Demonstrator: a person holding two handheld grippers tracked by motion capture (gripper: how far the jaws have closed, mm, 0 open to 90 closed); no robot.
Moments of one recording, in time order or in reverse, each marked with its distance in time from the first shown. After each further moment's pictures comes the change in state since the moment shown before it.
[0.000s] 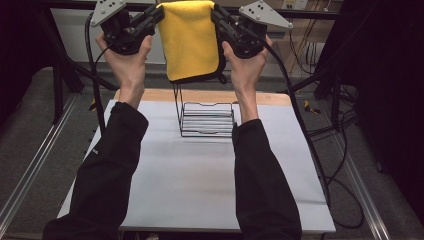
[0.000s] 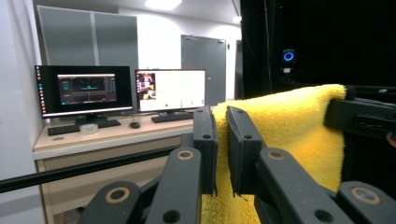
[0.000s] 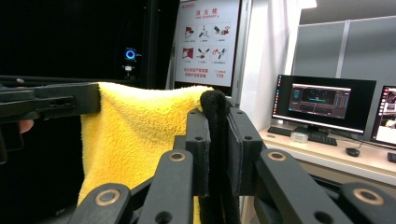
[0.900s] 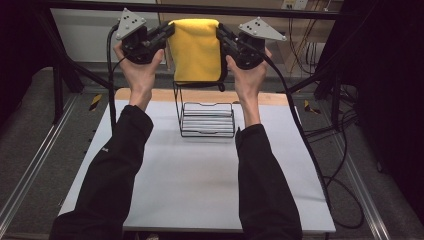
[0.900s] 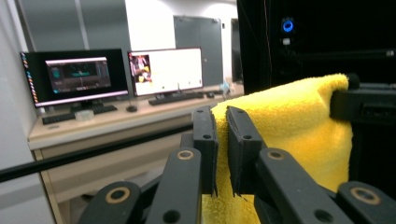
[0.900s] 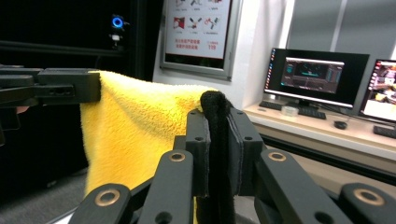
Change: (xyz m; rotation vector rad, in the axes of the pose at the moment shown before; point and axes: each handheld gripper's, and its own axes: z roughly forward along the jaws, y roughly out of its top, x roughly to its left) left arm 0.000 -0.047 0.023 0.088 -0.032 0.064; right arm -0.018 -0.043 0.002 0.101 -0.027 -0.018
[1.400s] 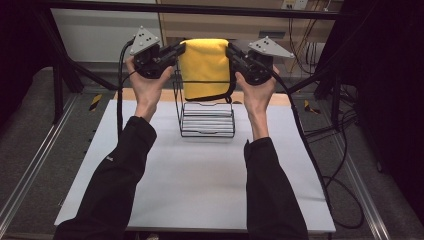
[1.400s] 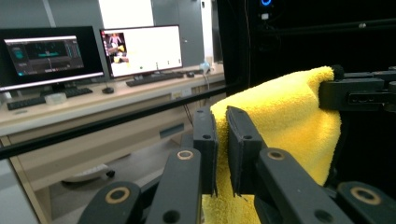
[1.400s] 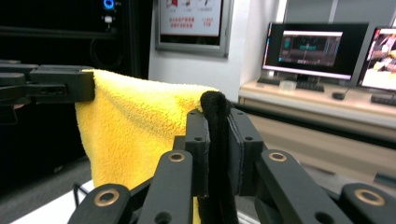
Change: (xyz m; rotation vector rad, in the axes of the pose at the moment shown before) left arm -0.016 -0.030 0.001 0.078 -0.094 -0.001; right arm -0.009 -0.033 -0.024 0.085 -0.014 0.049
